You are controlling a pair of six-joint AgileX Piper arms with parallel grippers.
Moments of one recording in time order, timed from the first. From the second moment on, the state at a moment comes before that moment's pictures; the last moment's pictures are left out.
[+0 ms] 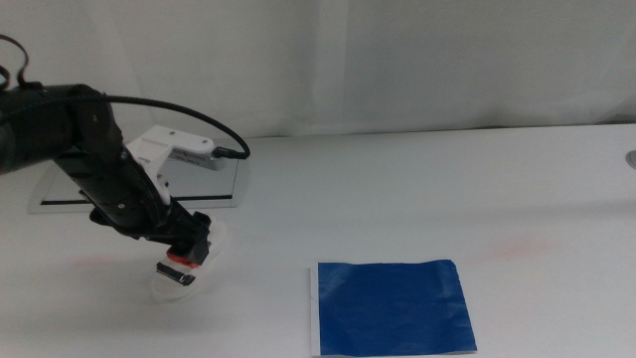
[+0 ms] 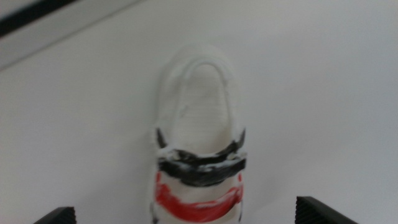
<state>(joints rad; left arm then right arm) -0.15 1.80 -1.20 -0.10 0.87 0.35 -0.05 0.00 -0.01 -0.19 0.24 0.36</state>
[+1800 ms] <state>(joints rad) -0.20 1.89 -1.22 -0.08 0.82 0.16 -0.05 0.00 -0.01 -0.19 0.24 0.36</state>
